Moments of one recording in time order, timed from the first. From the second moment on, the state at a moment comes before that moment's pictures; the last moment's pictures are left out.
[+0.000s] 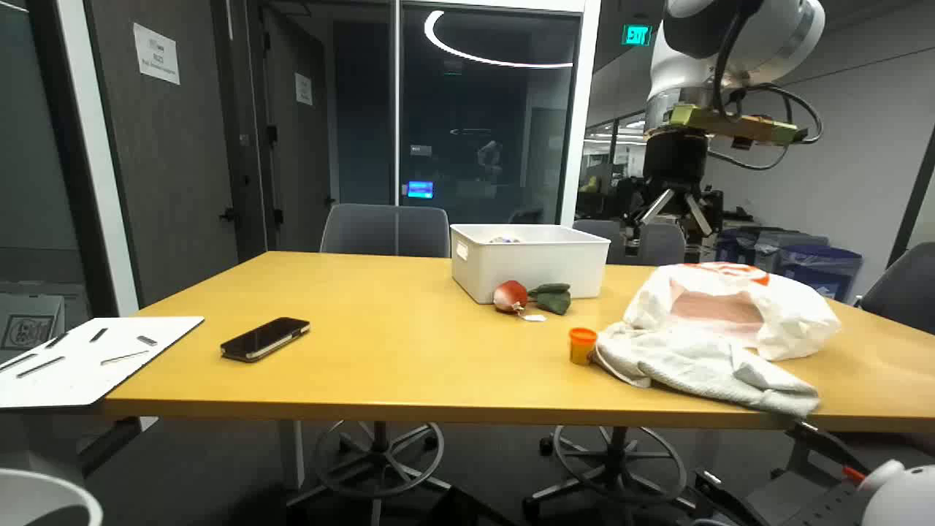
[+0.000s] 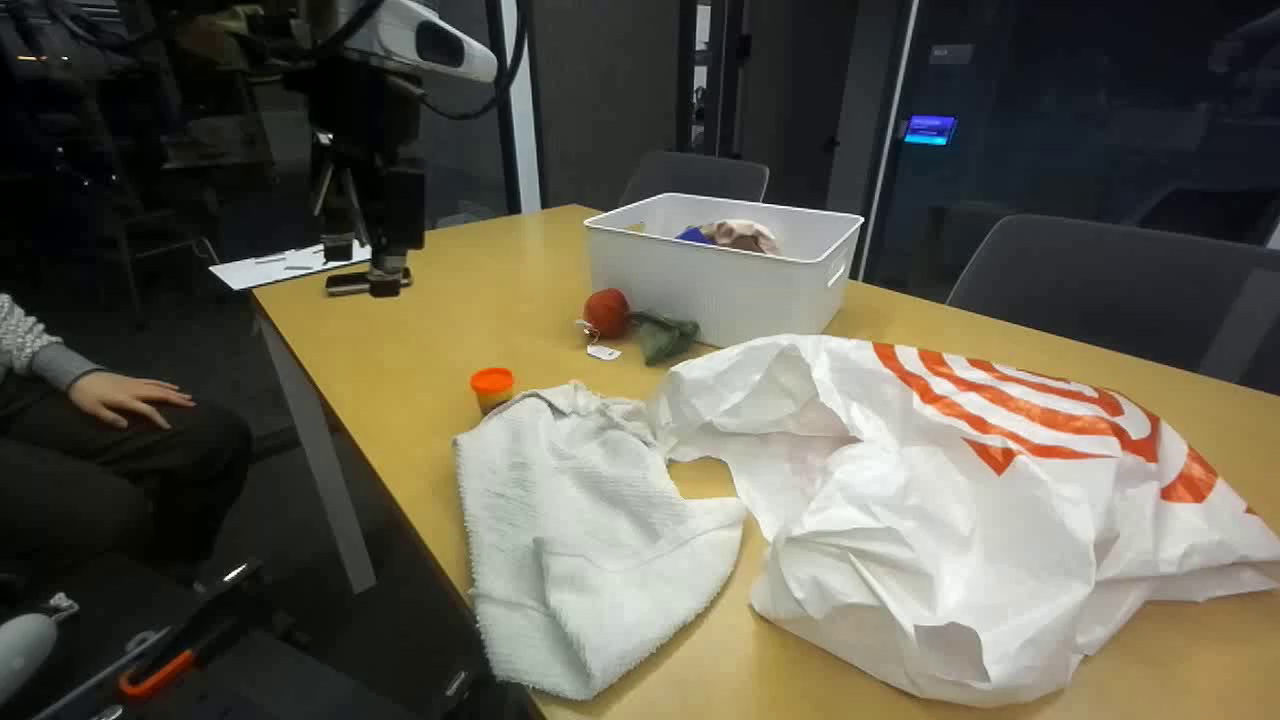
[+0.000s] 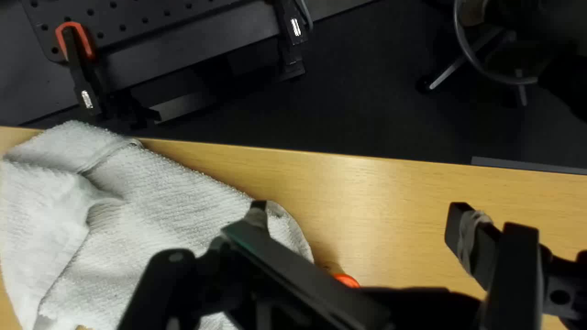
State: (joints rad) arm 0.05 -0.39 0.10 -2.57 0.22 2.03 0.33
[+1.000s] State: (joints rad) arm 0.08 -0.25 0.14 -2.53 0.19 2.20 0.30
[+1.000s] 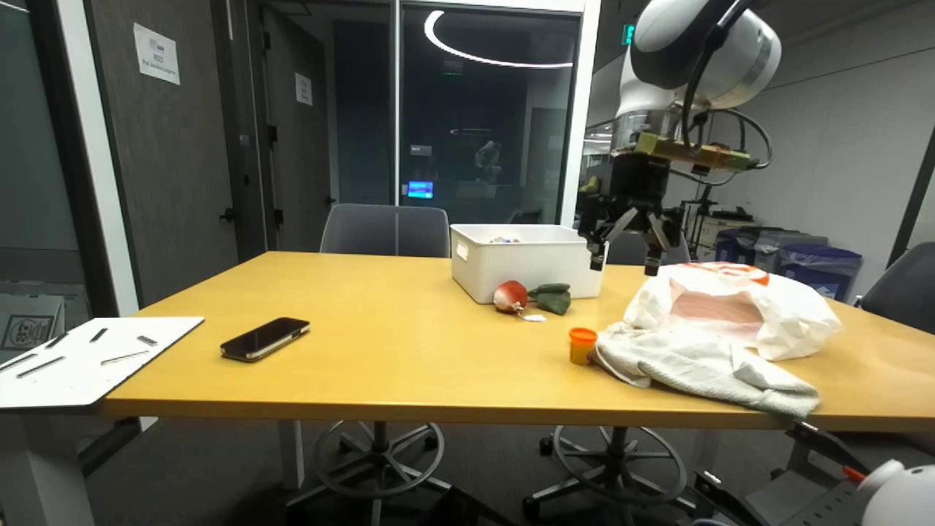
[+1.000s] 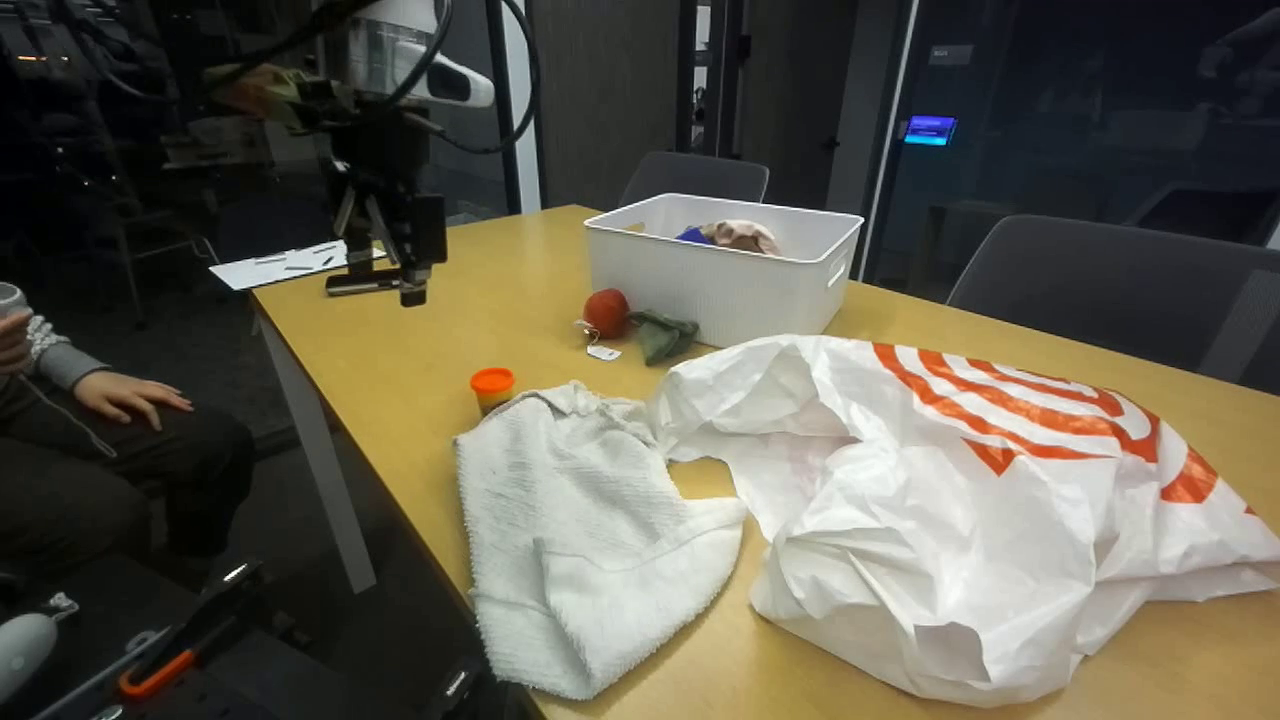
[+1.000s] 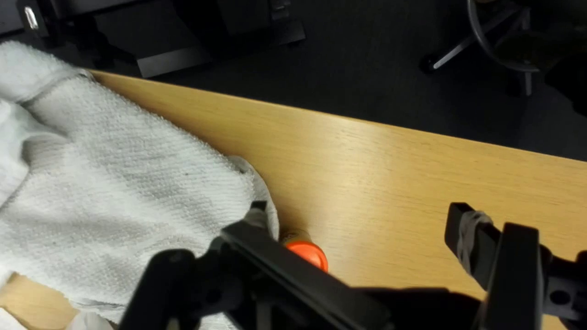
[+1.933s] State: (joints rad) arm 0.09 0.12 0.14 -2.39 0.08 2.48 0.28
